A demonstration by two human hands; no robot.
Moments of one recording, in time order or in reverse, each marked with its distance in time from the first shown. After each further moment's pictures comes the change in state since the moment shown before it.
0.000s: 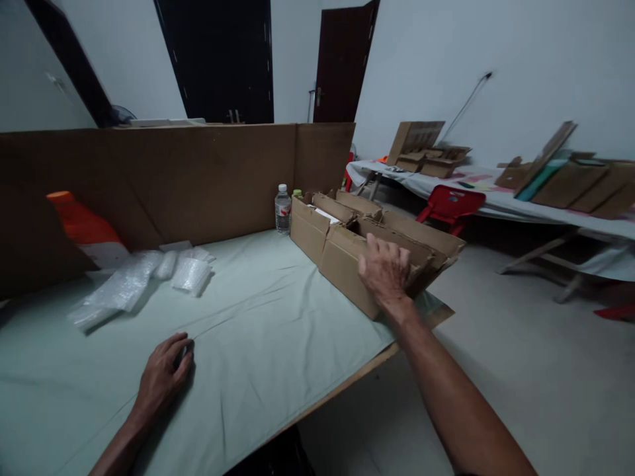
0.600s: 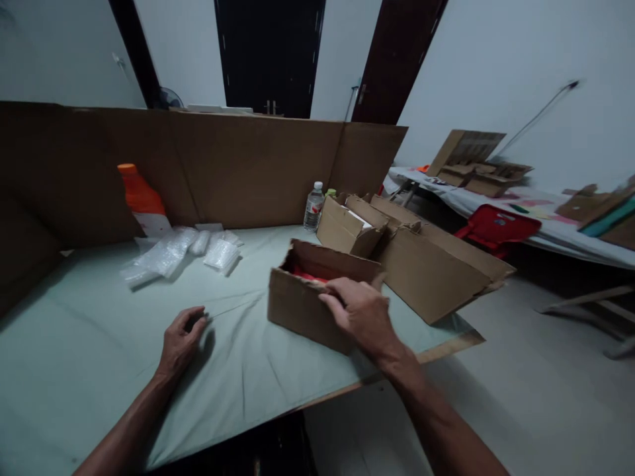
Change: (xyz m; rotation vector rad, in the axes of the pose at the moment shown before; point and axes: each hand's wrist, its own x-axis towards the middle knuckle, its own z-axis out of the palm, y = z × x) left_hand 0.002 0.015 -0.023 -0.373 0.192 -0.359; right_hand -0.058 -0.103 -0.080 0.594 -0.022 -0.509
